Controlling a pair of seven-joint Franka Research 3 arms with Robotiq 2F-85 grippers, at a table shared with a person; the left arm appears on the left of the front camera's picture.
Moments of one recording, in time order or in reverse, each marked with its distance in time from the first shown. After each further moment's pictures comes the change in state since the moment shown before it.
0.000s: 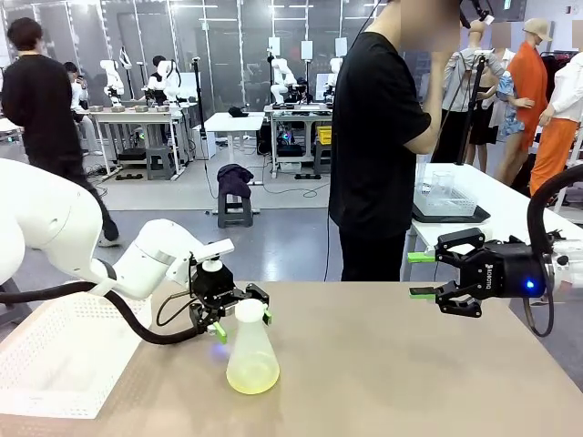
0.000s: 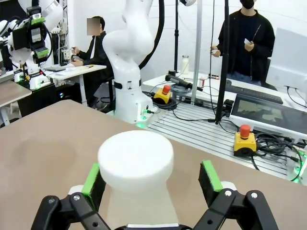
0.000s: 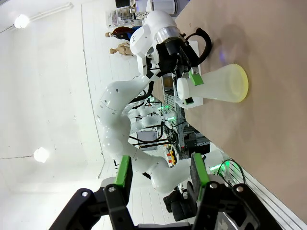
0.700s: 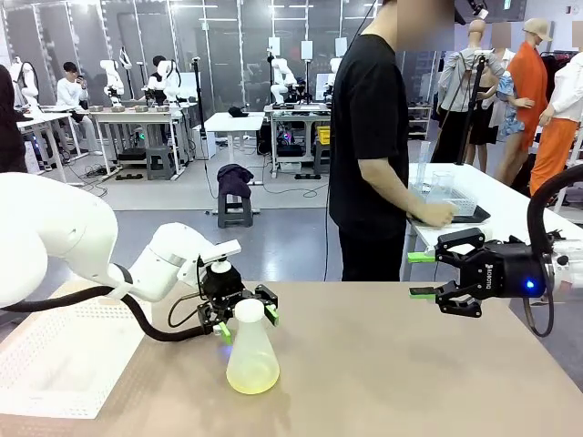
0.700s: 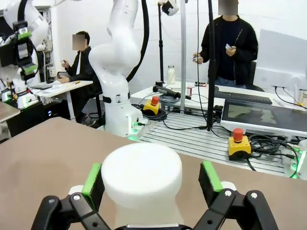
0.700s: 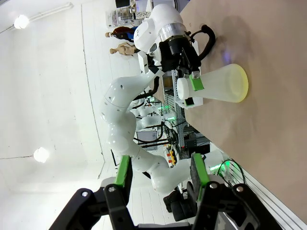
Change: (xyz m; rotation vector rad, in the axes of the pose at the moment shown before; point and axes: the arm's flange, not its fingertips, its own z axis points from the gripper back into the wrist) left arm -0.004 0.021 -0.012 -0.089 -0.066 -0.052; right arm 0.000 0.000 0.000 0.000 0.000 0.000
